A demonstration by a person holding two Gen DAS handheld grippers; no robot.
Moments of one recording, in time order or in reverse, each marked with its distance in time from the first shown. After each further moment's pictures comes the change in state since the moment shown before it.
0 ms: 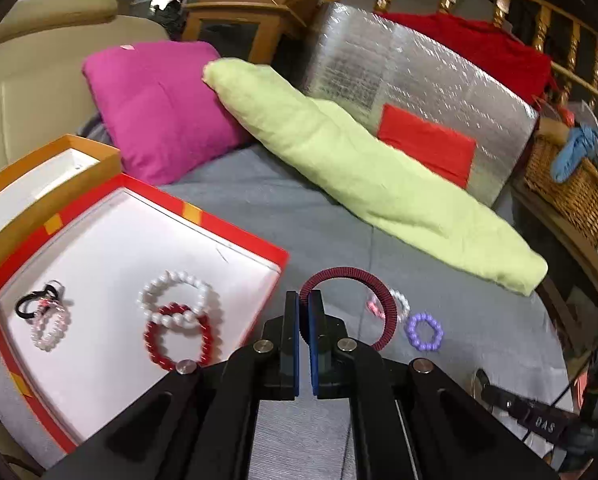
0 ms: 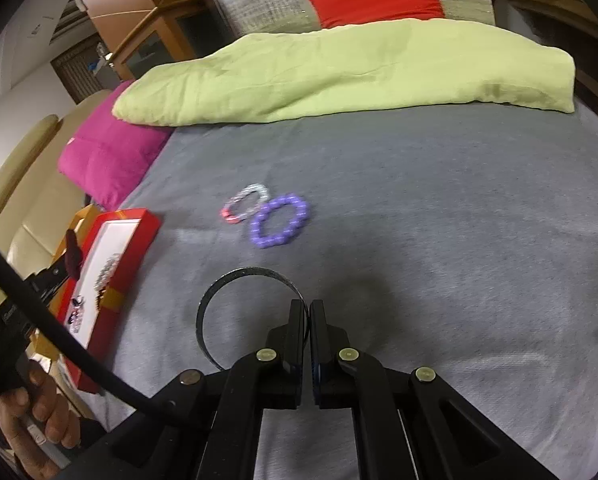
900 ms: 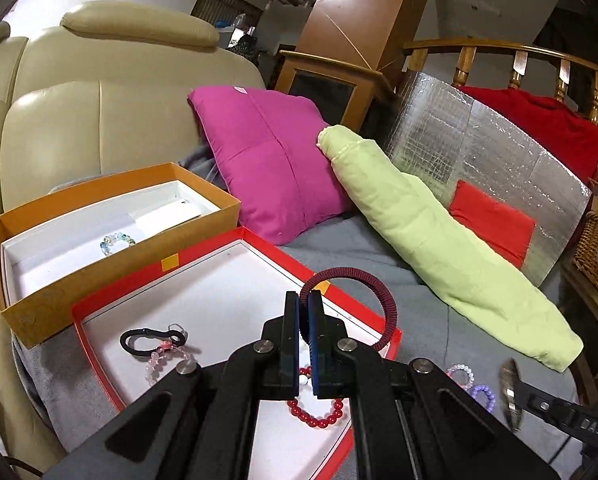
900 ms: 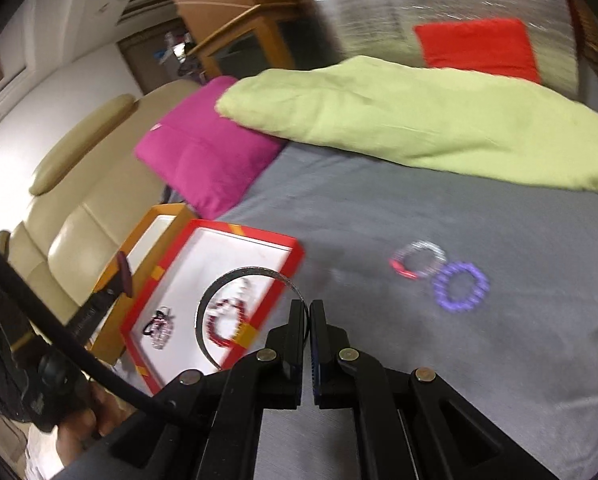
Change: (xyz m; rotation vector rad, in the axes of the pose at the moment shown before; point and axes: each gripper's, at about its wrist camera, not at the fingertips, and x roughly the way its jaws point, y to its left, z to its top) left arm -0.047 0.086 0.022 -0.154 -0.177 0.184; right arm -0.002 0.155 0.032 -0.172 -0.059 0.161
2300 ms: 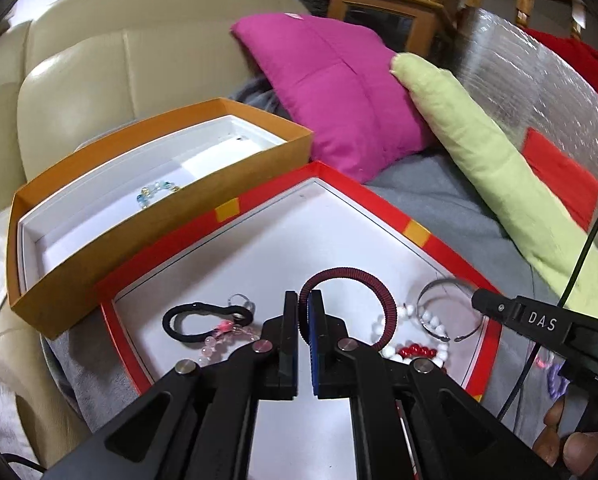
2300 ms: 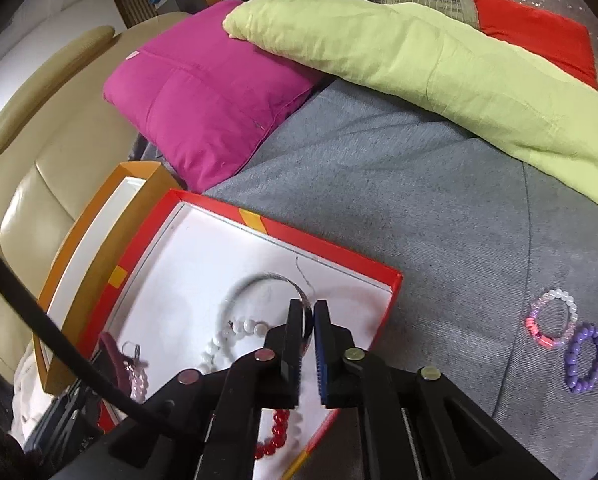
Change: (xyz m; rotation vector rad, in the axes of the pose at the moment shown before) left arm 0.063 0.042 -0.007 -0.008 0.226 0.225; right arm 0.165 0.055 0.040 -0.029 0.185 -0.050
